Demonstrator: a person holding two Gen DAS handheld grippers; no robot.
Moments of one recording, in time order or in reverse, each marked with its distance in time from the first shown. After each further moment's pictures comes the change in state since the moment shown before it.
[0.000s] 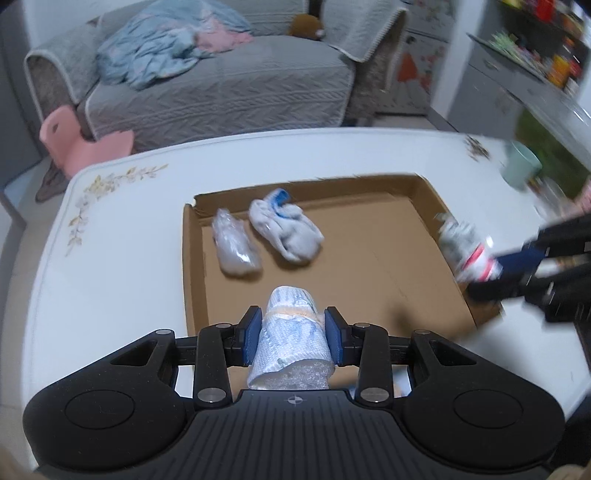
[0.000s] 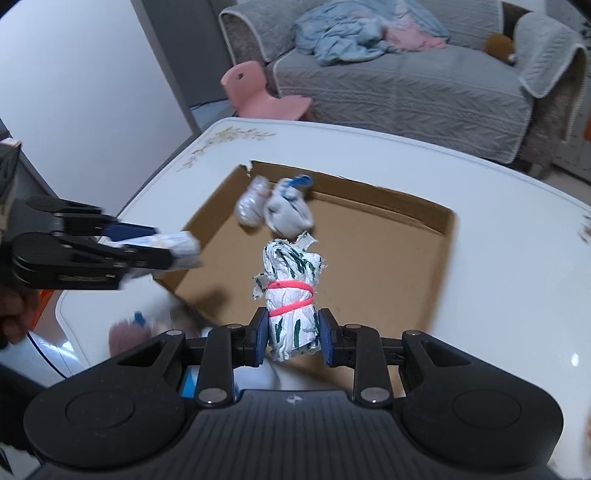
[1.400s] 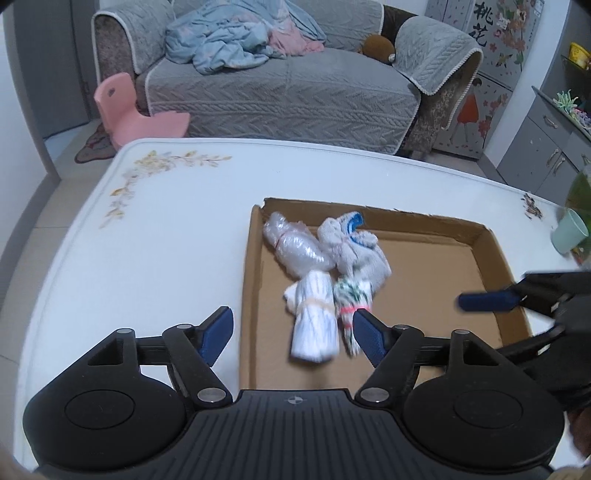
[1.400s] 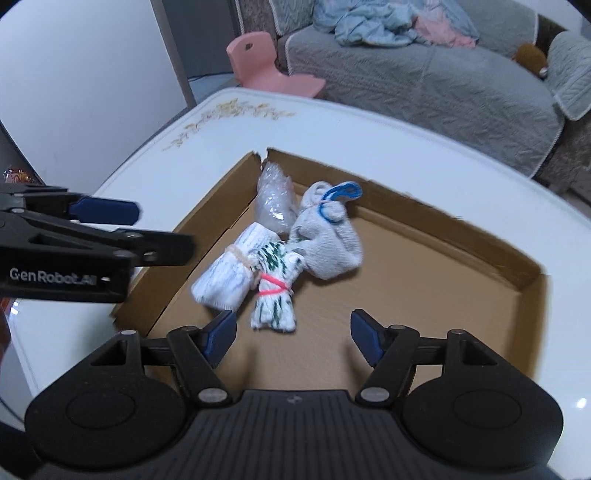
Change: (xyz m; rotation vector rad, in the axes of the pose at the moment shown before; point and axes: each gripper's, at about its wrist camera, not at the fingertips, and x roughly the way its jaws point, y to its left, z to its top) left arm -0.010 0.041 -0.006 -0.188 -0.045 0.075; right arm 0.049 0.028 0.023 -0.087 0.047 -0.082
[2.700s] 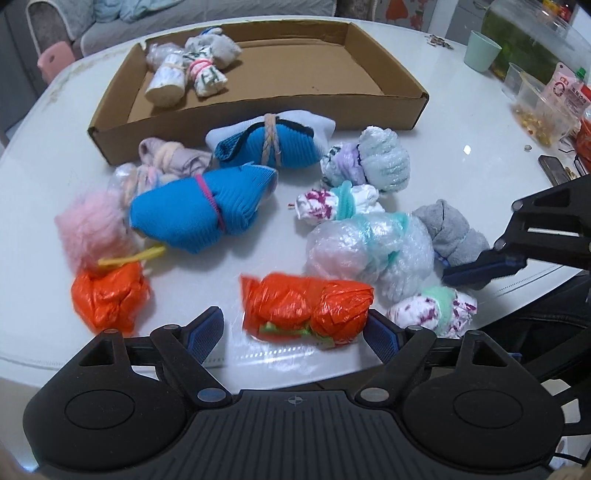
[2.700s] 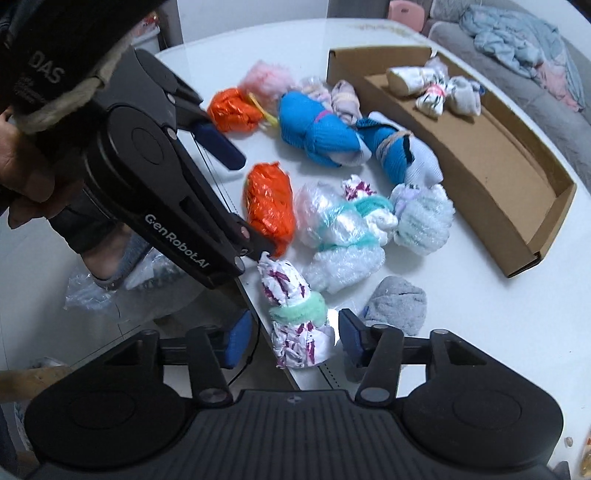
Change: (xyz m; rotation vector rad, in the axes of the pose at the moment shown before) left arm -0.024 -0.108 -0.212 0.200 0.194 -0.058; right arm -0.042 0.067 -0.207 -0.474 0.152 0.092
